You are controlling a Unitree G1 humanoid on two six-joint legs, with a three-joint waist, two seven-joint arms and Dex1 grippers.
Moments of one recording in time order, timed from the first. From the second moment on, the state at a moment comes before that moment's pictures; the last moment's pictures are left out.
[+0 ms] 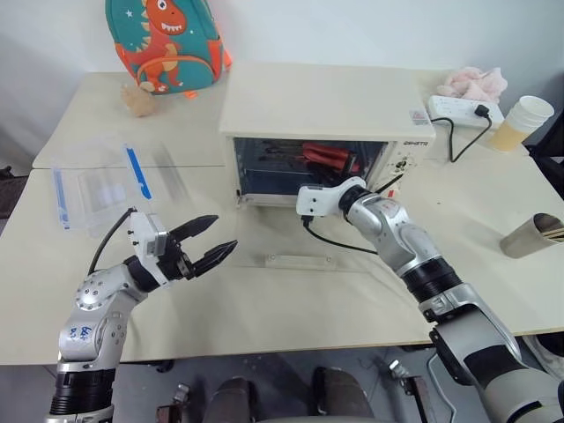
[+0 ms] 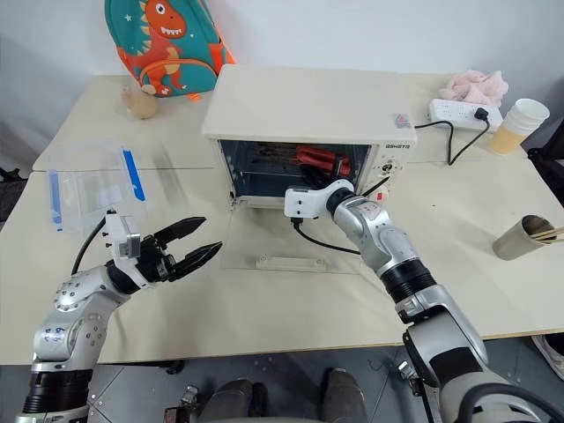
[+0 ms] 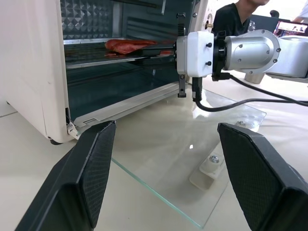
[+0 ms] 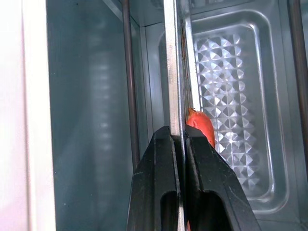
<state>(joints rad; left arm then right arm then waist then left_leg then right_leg) -0.14 0.49 0.22 -0.18 -0.56 0.22 -0.87 -0.83 -0.43 0.39 0.41 -0.76 -0.17 0.21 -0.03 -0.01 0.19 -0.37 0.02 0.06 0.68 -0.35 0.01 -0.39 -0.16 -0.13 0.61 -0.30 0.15</state>
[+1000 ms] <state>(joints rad) -0.14 0.61 0.28 -0.13 -0.59 0.27 -0.94 -0.10 -0.66 0.22 -0.41 -0.62 -0.22 0.47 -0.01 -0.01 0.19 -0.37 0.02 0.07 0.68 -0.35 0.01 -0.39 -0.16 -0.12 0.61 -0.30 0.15</state>
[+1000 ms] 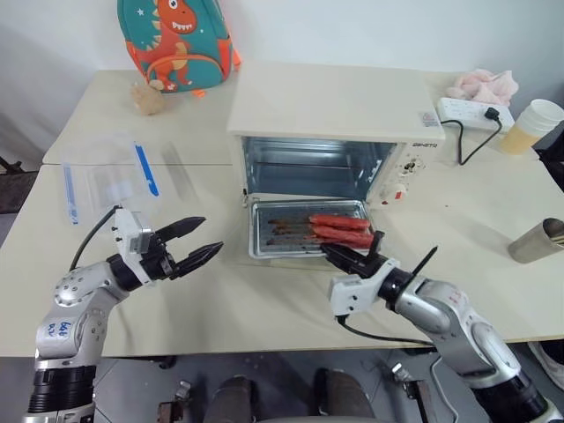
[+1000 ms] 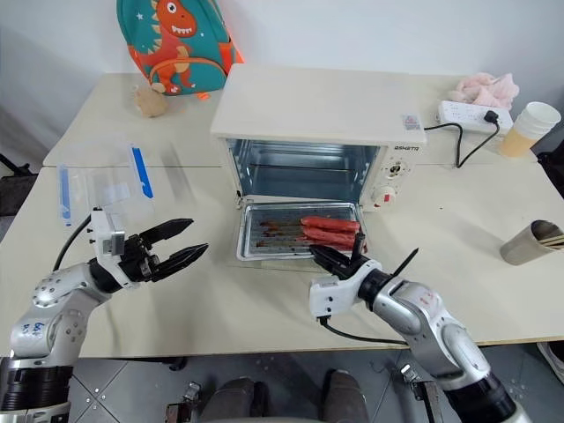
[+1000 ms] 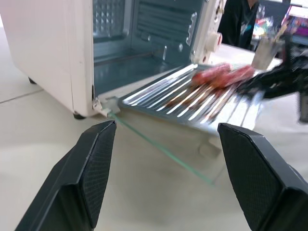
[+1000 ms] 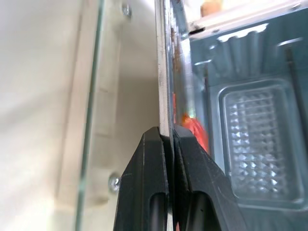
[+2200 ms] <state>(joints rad) -0.40 0.49 0.35 0.02 -1.50 1.30 -0.26 -0.20 -0.65 0.23 -0.31 -0.73 -0.52 0.33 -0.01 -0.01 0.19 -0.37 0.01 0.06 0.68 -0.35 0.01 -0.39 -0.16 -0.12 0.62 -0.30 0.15</state>
